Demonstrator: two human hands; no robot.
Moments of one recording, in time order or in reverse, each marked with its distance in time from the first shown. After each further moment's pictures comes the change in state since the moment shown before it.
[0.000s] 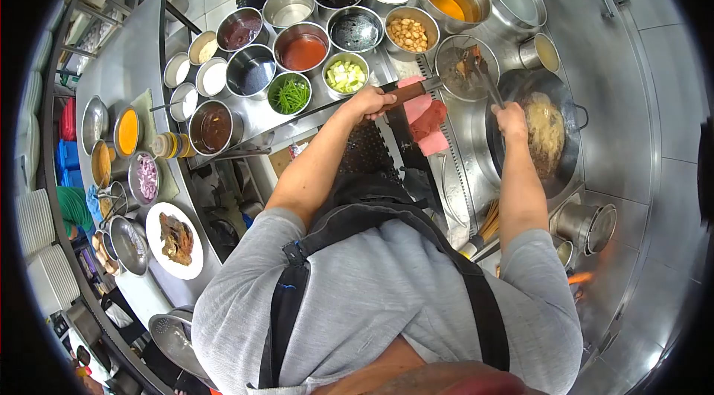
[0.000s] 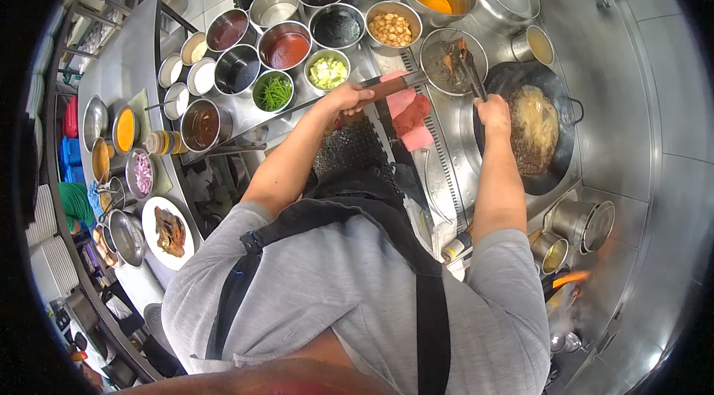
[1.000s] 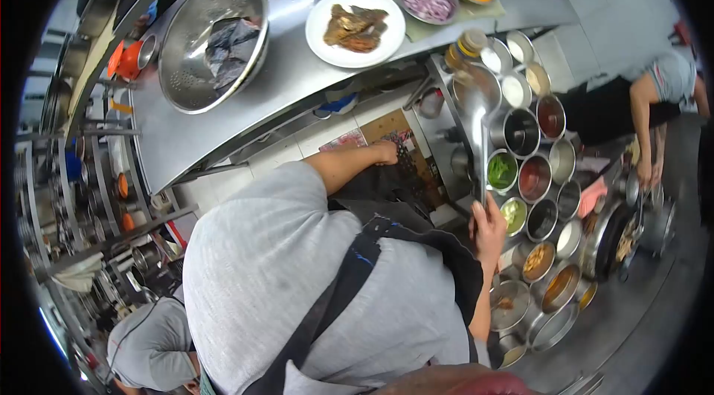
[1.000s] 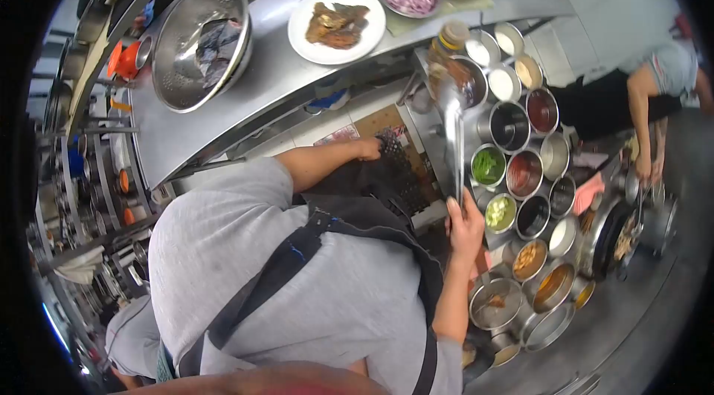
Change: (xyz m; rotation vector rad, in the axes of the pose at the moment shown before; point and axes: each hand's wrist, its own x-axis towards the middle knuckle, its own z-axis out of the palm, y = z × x) left_hand -0.196 -0.379 -0.001 -0.240 0.731 -0.586; right_hand -0.242 -0.316 0.065 0.433 -1.083 -0.949
